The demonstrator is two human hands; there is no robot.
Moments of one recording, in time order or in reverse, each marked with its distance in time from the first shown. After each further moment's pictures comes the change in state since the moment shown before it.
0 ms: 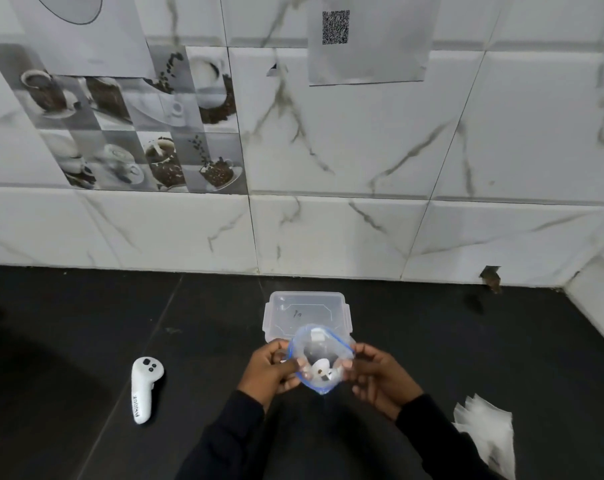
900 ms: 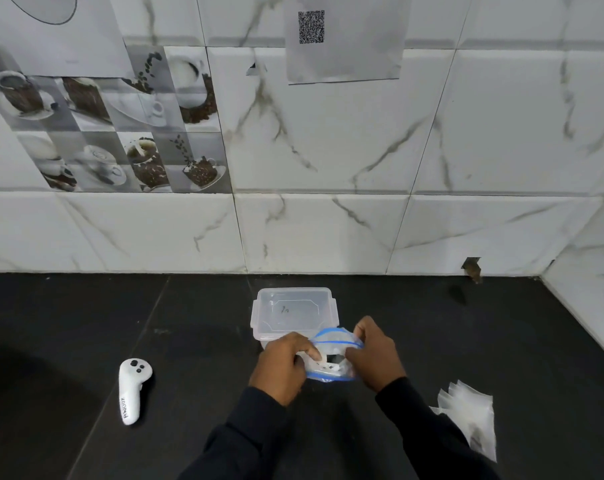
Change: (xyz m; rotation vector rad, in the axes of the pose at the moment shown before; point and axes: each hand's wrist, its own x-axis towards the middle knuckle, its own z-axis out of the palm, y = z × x) left_hand -0.029 0.029 0.046 0.719 0.059 0.335; right_hand -0.007 -0.015 0.009 -0.940 0.550 -0.291
